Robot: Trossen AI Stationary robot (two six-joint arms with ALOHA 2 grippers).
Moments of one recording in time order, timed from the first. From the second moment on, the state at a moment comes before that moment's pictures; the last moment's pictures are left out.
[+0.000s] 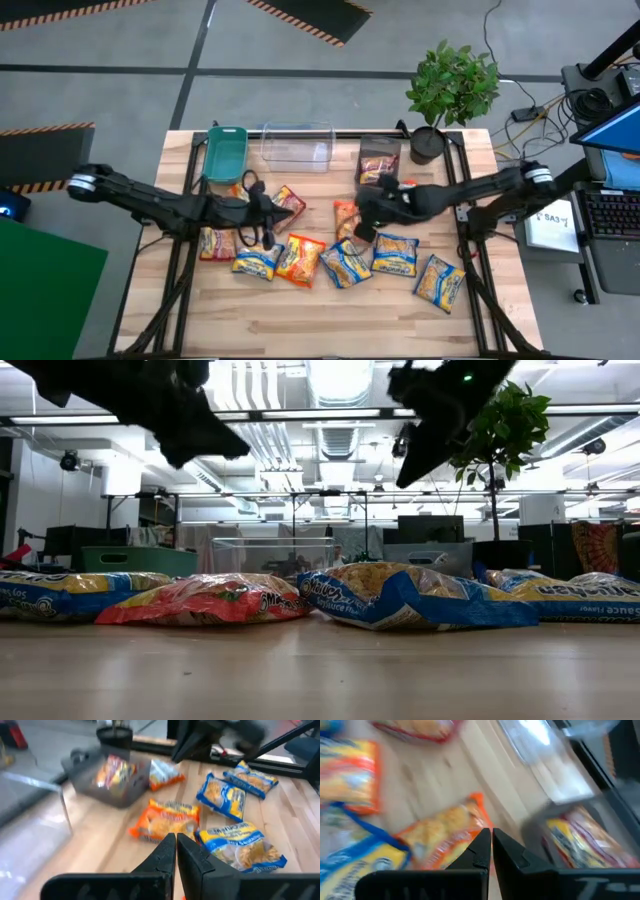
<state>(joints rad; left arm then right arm) -0.16 1.09 0.55 0.15 -0.38 -0.25 0.12 1.45 1.07 -0.57 0.47 0.35</state>
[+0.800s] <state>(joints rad) -0.16 1.43 0.88 -0.83 -0.29 -0.74 0.15 0.96 0.63 0.05 0.46 0.03</state>
